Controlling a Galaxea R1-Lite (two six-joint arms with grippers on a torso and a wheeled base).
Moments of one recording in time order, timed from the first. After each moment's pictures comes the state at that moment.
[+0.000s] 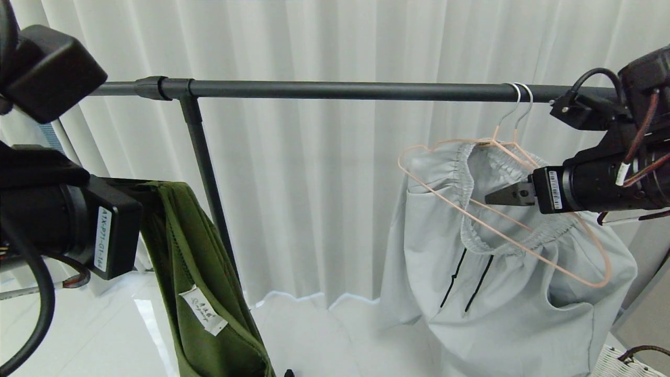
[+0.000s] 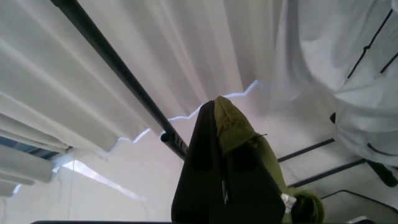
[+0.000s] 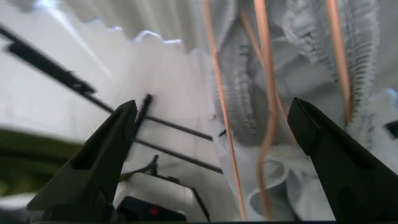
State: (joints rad) left arm -0.70 1.18 -1.15 0.39 0.37 0.14; right arm 0.50 1.51 -1.37 0.47 -0.07 0.24
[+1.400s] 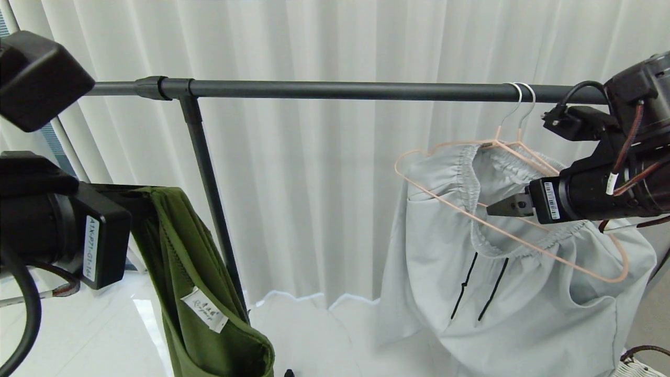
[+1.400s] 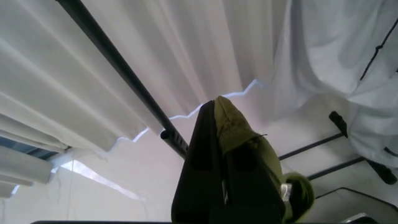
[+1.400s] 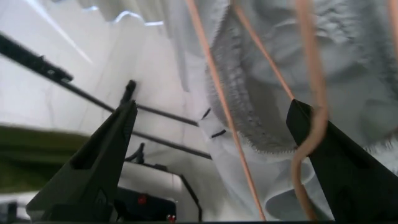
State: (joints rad) left arm -0.71 1.16 -1.13 0.39 0.37 0.14; right arm 0.50 1.52 -1.37 0.52 -0.12 0.23
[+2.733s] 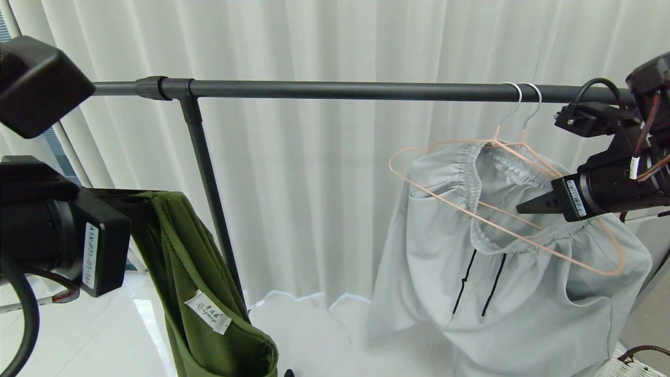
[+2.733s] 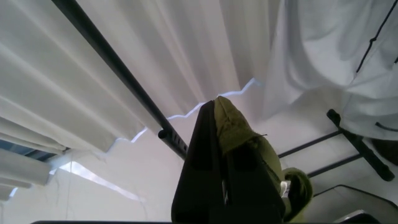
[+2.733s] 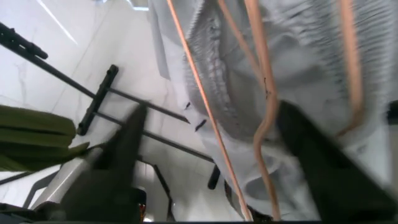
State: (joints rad) left arm -0.72 1.15 -1.12 0.39 0.37 0.14; right arm 0.38 1.53 -1.43 0.61 0.01 0.04
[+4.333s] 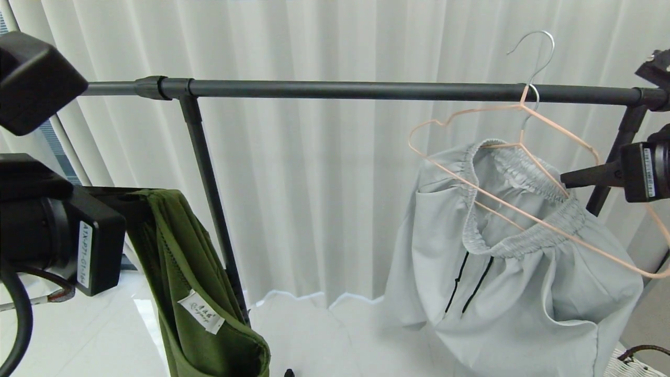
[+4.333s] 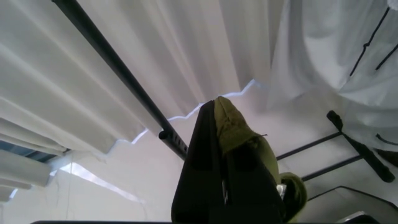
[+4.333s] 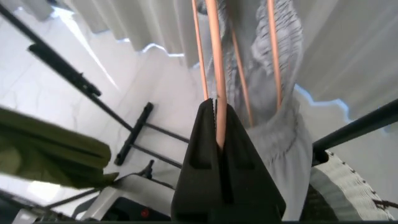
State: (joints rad) left arm -0.72 1.15 -1.12 0.39 0.37 0.14; right arm 0.40 1.34 -1.38 0.55 0.10 0.13
